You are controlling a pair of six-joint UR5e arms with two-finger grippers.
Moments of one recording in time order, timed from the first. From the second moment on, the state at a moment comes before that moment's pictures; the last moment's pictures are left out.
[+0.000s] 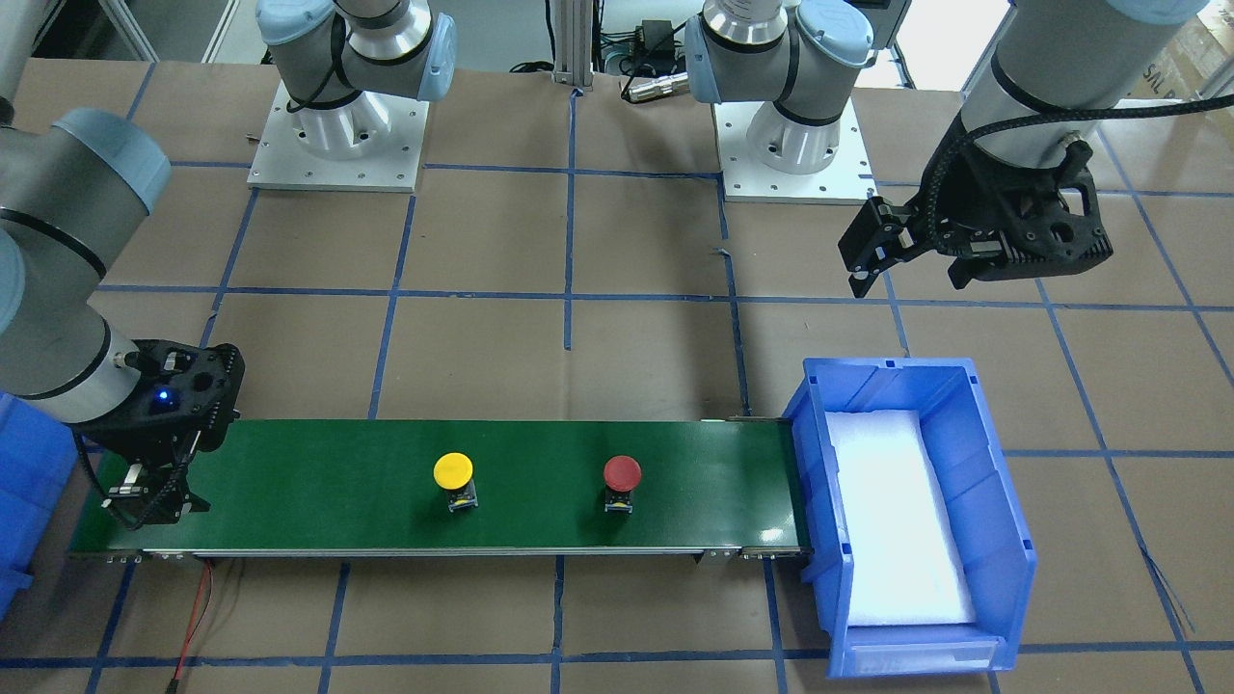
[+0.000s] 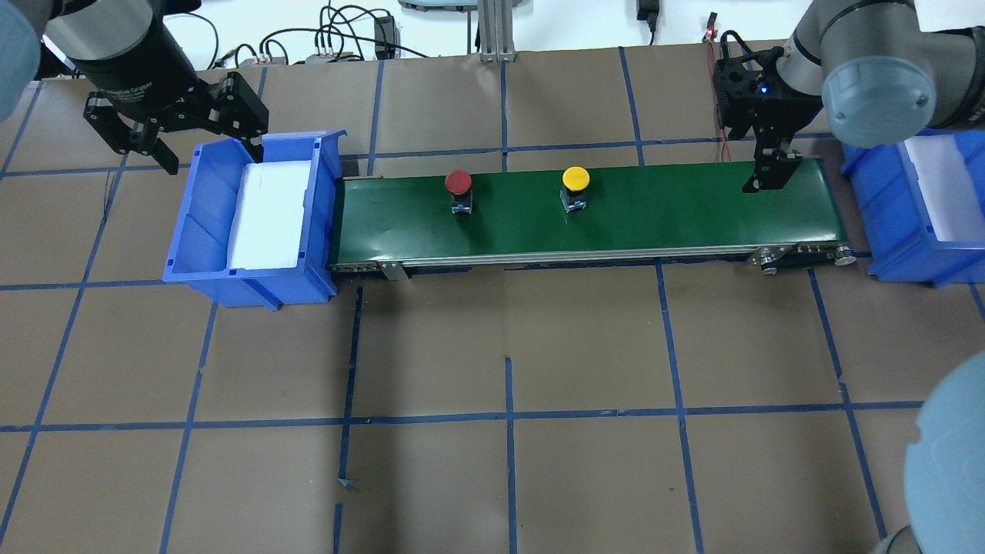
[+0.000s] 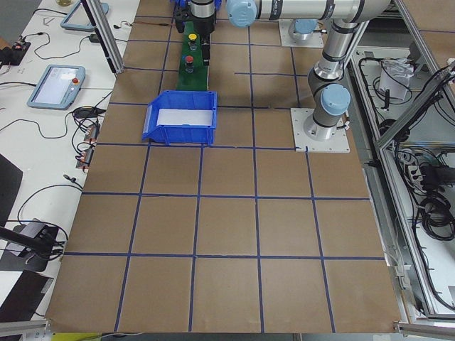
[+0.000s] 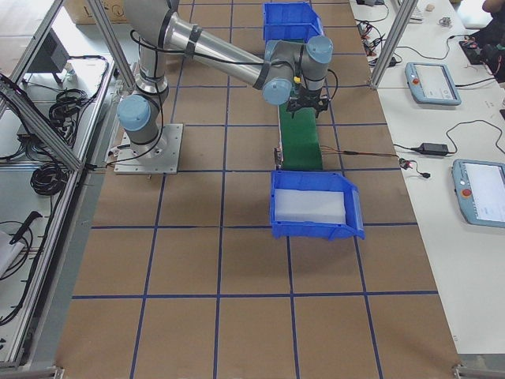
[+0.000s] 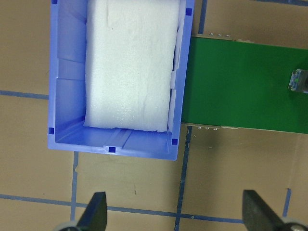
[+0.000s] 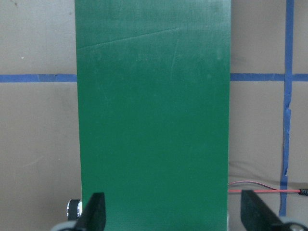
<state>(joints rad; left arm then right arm) -1.47 -1.64 -1.48 -1.59 1.58 -0.02 1.38 -1.23 1.60 -1.96 -1.50 -1.77</state>
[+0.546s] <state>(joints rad) -1.47 -1.63 -1.48 -1.59 1.59 -0.01 1.38 -1.23 1.60 -1.96 -1.50 -1.77</state>
